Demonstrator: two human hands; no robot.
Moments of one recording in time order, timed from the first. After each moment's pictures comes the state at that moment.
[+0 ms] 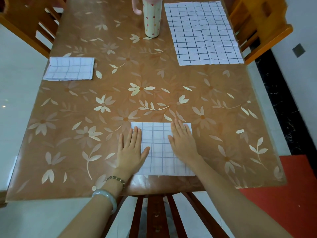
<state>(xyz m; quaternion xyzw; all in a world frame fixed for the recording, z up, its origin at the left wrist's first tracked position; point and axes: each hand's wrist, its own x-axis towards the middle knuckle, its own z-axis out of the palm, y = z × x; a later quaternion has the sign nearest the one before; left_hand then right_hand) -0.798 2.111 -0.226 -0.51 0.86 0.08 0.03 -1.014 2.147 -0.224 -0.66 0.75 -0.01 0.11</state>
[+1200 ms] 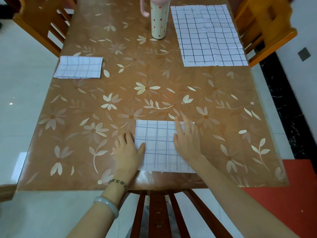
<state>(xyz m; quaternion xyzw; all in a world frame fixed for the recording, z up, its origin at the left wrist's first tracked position) -0.794 2.122 -0.184 -0.68 0.71 0.18 -0.05 -0.999 2.153 -0.183 -0.64 0.76 -0.09 0.04</state>
